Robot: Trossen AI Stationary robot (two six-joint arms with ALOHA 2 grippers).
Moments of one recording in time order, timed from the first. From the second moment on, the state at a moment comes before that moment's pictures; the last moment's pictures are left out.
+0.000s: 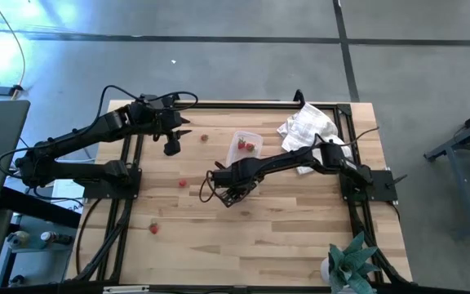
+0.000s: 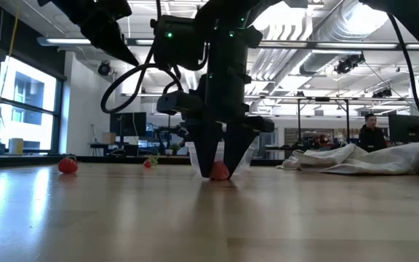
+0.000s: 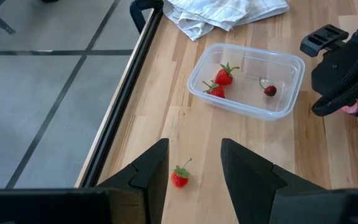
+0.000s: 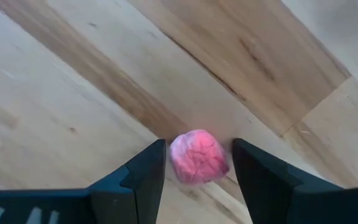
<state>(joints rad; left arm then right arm) 0.63 0.95 0.88 -0.58 0.06 0.37 0.07 2.28 1.78 -0.95 -0.05 0.92</state>
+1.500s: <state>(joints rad) 0.63 0.95 0.88 -0.58 0.06 0.37 0.06 2.11 1.78 -1.00 -0.04 0.91</state>
